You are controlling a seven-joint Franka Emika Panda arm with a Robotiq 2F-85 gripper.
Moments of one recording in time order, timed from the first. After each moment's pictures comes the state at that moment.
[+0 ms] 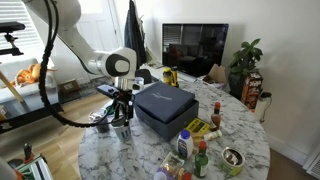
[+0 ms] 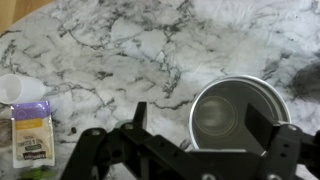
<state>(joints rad) 0.10 0.19 0.07 -2.42 -0.04 2.22 0.28</state>
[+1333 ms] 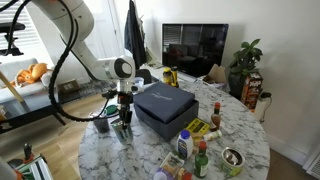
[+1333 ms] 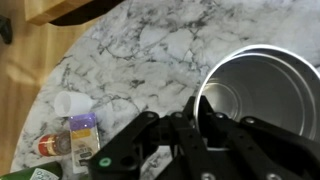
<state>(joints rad) 0.24 0.37 0.01 -2.25 -0.24 2.05 0.66</state>
